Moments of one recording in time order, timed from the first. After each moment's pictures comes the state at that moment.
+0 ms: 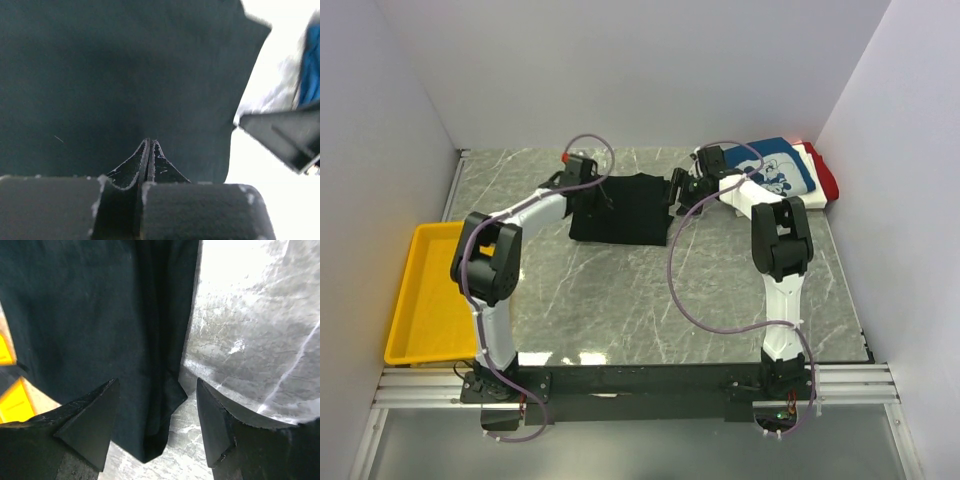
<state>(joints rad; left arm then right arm) -0.36 1.95 1.42 -0.23 0.07 -0.80 0.25 2.19 1.66 -0.39 -0.42 0.51</state>
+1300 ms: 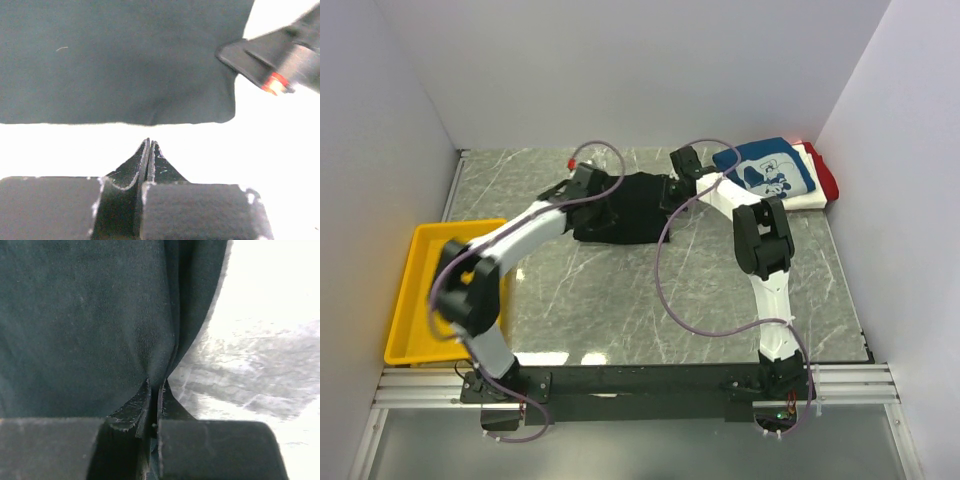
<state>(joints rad) -0.52 1.81 1.36 -0.41 -0.06 -0.80 0.36 2.28 1.79 -0.51 -0.20 0.51</state>
